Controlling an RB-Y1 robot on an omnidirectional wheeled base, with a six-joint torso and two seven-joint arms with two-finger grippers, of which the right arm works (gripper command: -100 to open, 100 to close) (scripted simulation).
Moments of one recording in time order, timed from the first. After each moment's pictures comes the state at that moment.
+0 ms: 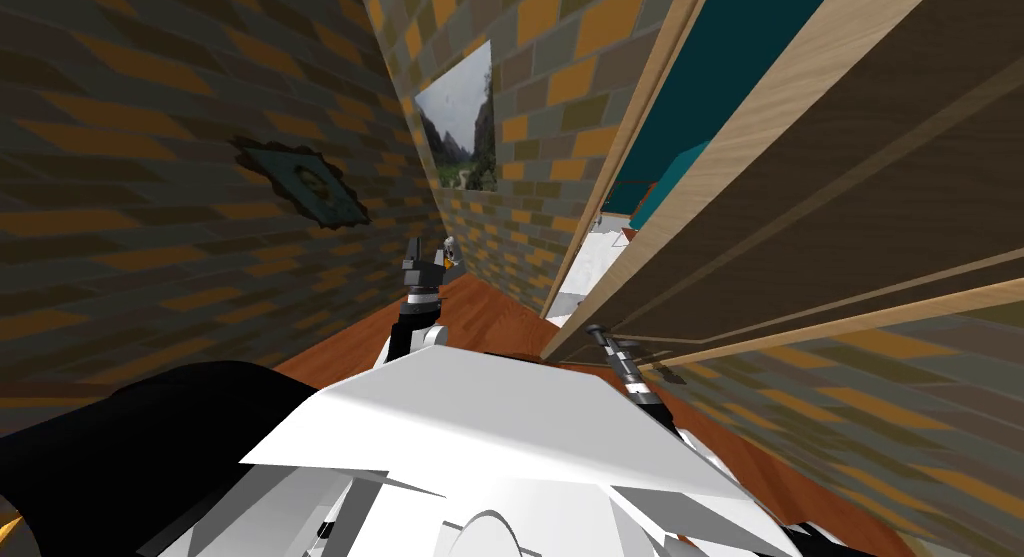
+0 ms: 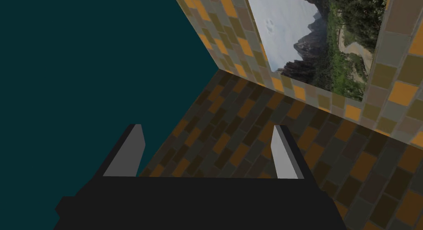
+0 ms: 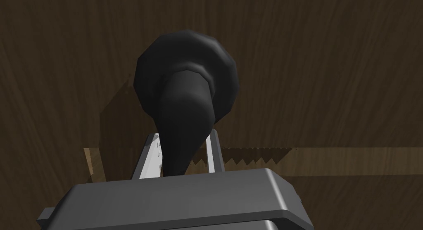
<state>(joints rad) 0.17 -0.68 0.32 -0.63 -0.25 -1.21 -0.41</state>
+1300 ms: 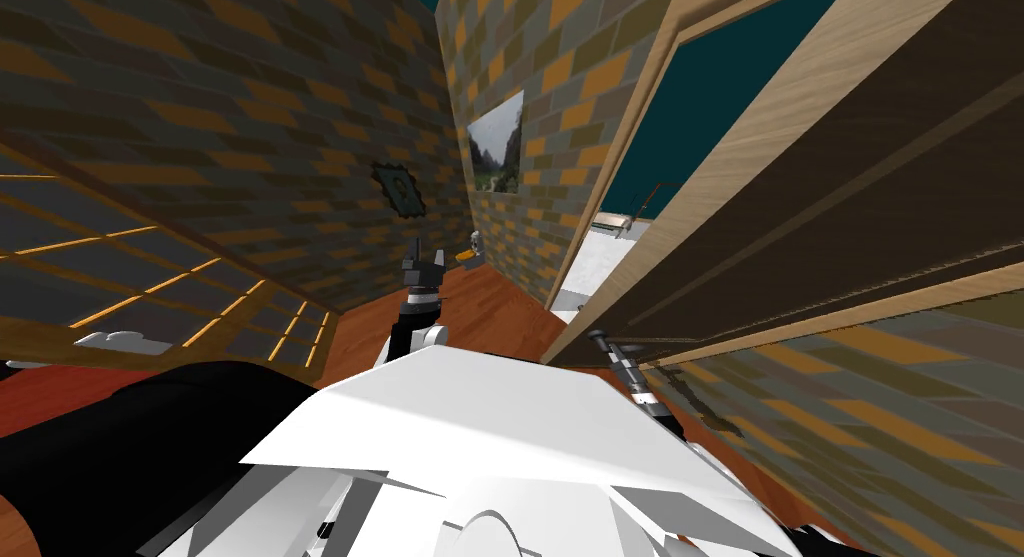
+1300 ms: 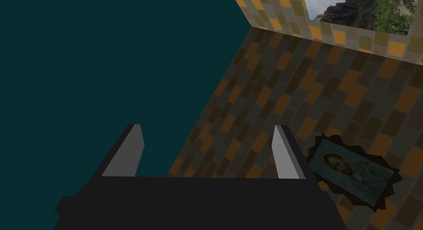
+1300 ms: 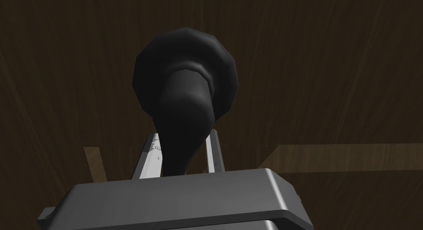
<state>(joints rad) 0.18 -0.69 0.35 -0.57 -0.26 -1.30 -0.43</state>
